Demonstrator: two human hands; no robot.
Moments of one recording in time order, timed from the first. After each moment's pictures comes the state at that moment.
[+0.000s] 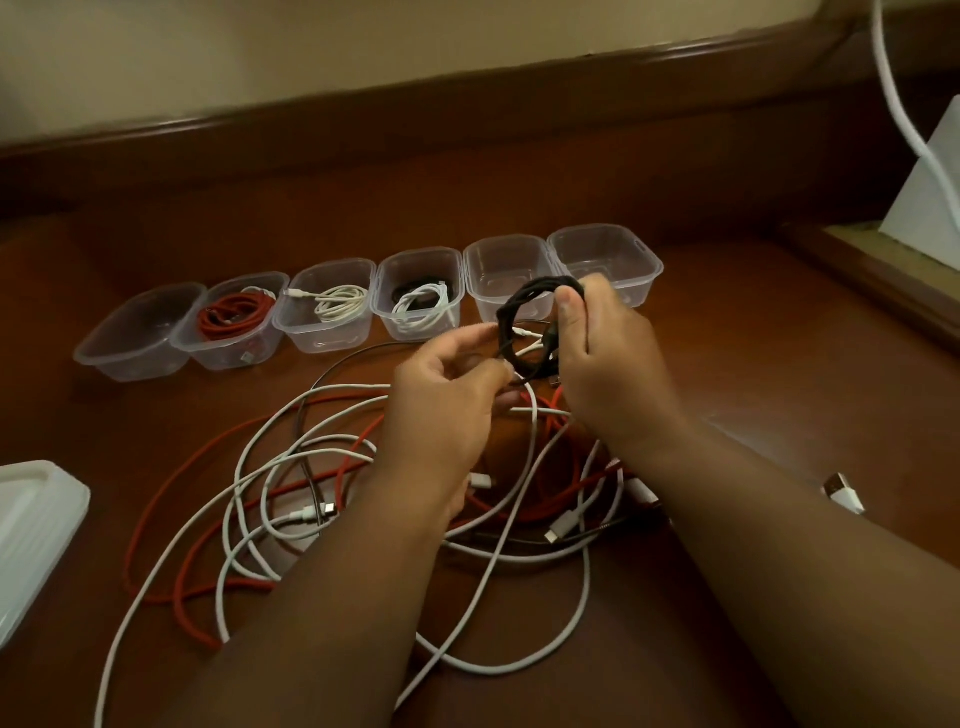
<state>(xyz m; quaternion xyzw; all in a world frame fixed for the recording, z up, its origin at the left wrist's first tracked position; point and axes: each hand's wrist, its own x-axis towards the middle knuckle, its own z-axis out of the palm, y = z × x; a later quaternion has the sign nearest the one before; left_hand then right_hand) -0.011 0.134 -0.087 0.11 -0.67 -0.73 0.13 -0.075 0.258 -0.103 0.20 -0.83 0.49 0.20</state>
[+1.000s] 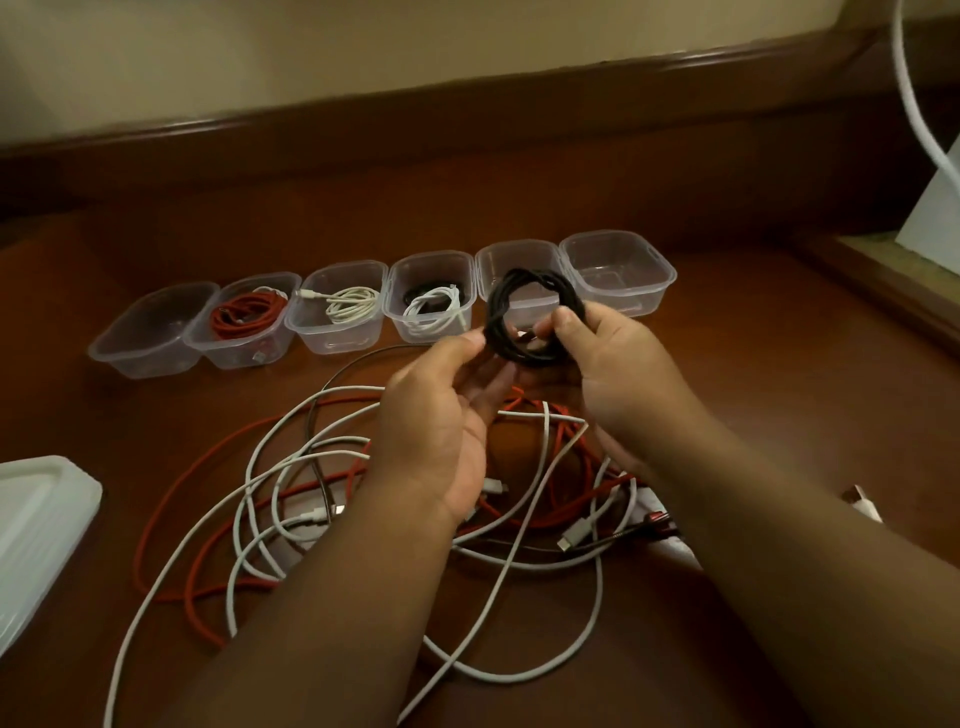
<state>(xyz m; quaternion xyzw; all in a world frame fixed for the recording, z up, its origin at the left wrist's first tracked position) -0.013 0.128 -0.083 0.11 -0.47 -0.86 0.13 -0.062 0.250 -0.089 0.10 -0.69 0.72 -0.06</state>
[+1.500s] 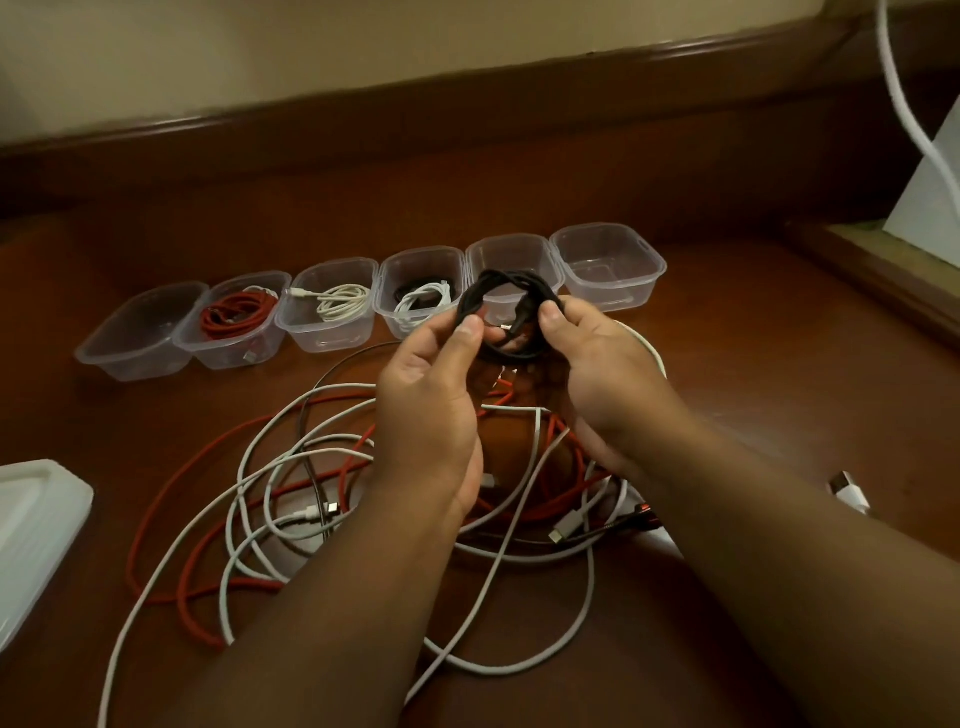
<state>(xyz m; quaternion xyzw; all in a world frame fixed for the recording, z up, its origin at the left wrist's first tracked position) -0.015 0.137 -0.089 0.09 -0.55 -0.80 0.23 -0.059 0.246 -0.092 0.08 -0.63 0.76 -0.10</state>
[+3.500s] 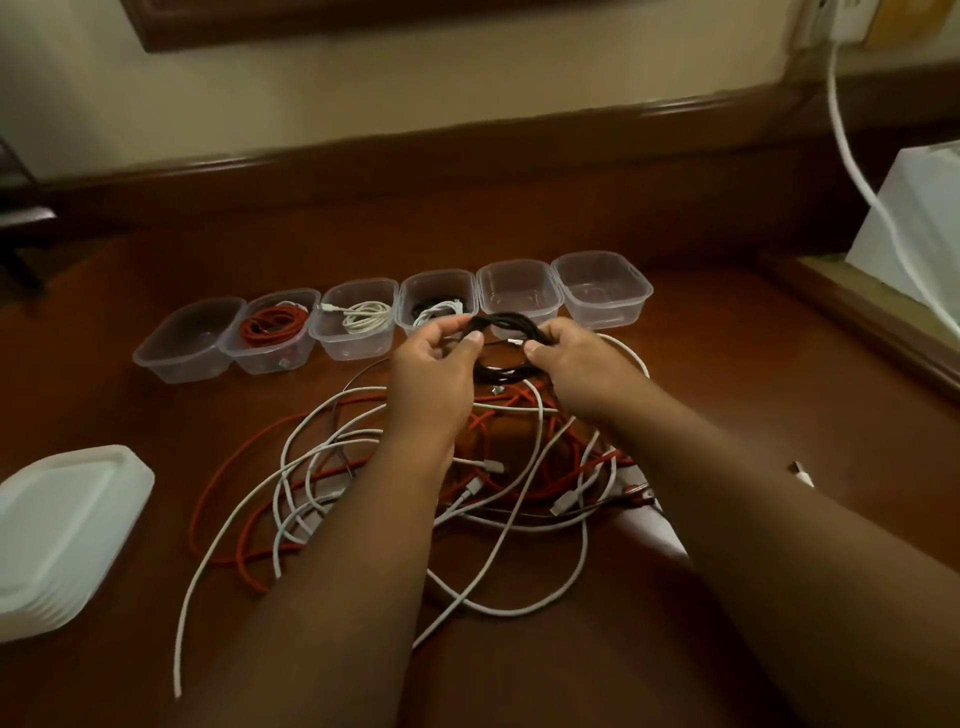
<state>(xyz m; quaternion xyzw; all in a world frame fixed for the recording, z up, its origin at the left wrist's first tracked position) -0.024 0.108 -0.084 0.13 -0.71 -0.66 0.21 -0.057 0.249 -0.071 0.13 -0.83 0.53 -0.10</state>
